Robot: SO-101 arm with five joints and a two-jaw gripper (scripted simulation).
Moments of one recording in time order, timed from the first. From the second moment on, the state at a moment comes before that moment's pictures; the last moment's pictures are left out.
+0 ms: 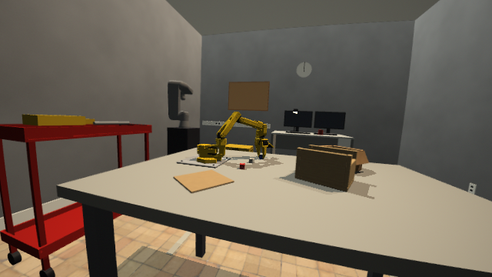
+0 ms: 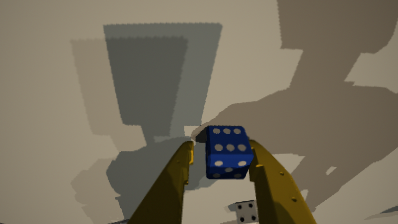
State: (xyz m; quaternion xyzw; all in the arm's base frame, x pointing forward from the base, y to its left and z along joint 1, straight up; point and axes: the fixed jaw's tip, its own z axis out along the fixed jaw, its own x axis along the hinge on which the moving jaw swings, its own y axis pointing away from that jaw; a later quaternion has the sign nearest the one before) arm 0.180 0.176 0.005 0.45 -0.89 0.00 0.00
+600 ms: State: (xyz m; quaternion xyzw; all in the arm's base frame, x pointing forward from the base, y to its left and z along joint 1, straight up) arm 0.183 0.174 0.005 0.45 -0.89 0.00 0.00
